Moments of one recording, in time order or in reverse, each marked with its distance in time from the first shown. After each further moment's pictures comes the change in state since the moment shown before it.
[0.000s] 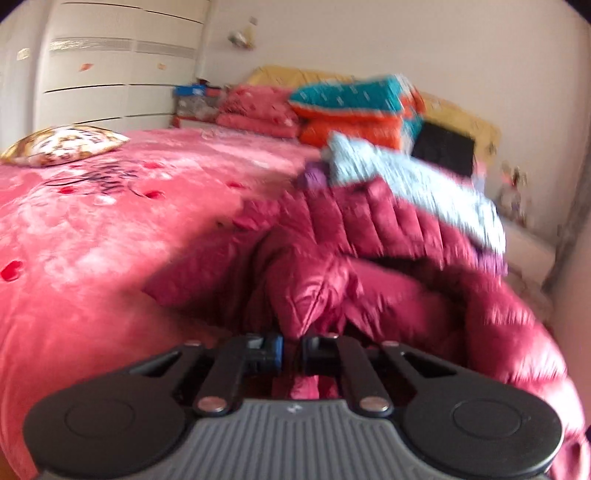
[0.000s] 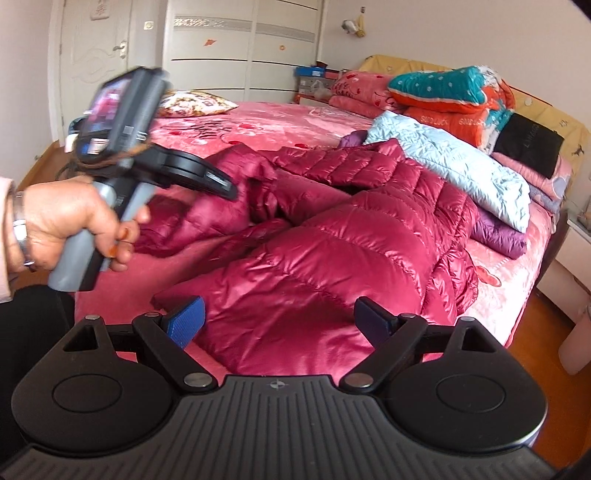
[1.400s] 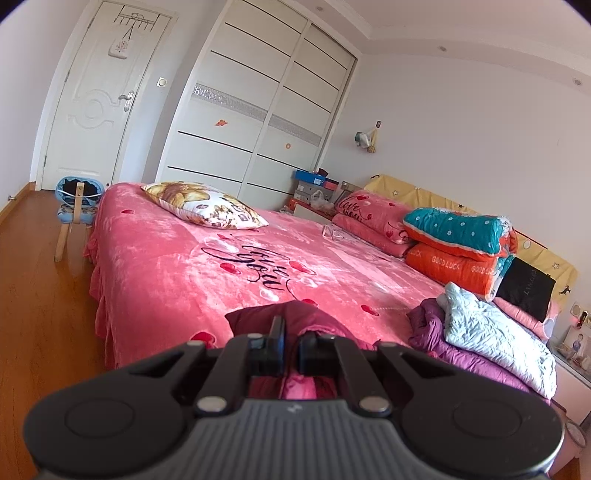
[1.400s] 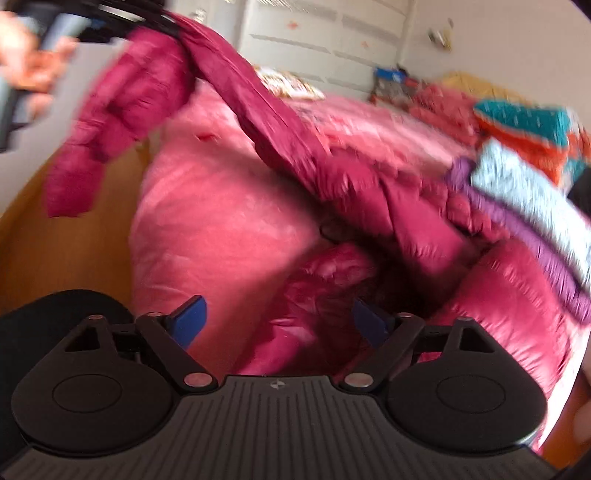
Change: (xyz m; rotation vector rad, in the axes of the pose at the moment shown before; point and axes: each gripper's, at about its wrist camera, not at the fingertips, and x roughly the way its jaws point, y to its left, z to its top) left arm -0.147 0.127 0.037 -0.249 -0.288 0.257; right arm 0.091 0.117 0.026 -0.183 0.073 0.140
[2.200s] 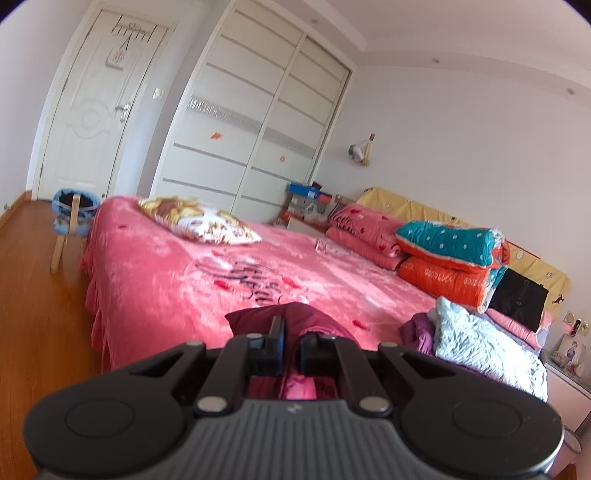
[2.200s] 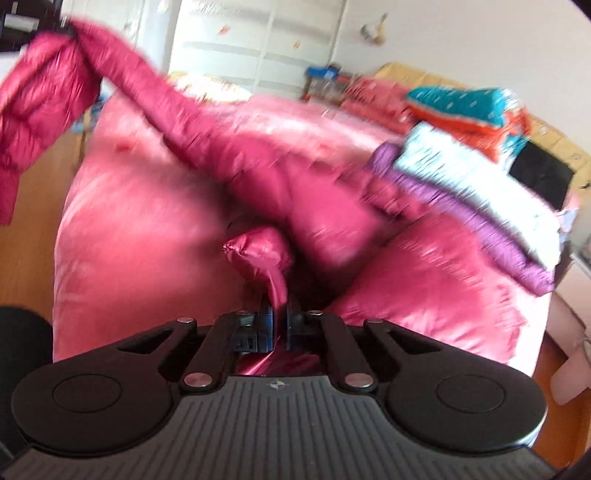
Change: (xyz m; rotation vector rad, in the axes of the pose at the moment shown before) left arm -0.020 -0.012 0.017 0.006 -0.056 -0.020; right arm -0.023 -0.041 -0.013 0.089 -0.083 -0.203
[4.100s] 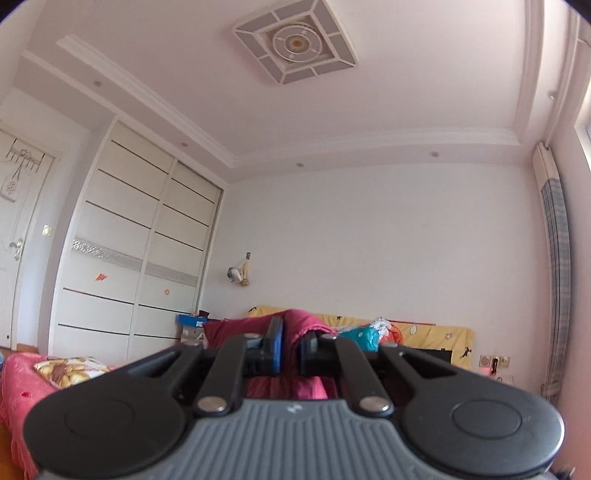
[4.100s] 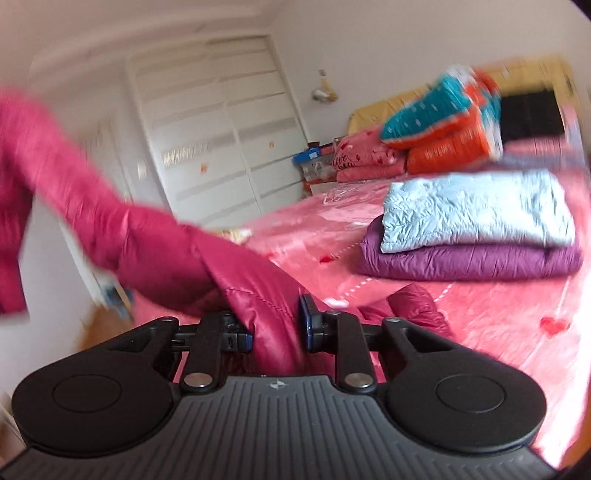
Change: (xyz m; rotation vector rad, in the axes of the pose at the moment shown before) left arm -0.074 -0.130 0.096 0.210 -0.373 -0.351; right arm -0.068 -0.138 0.061 0.551 -0.299 0.280
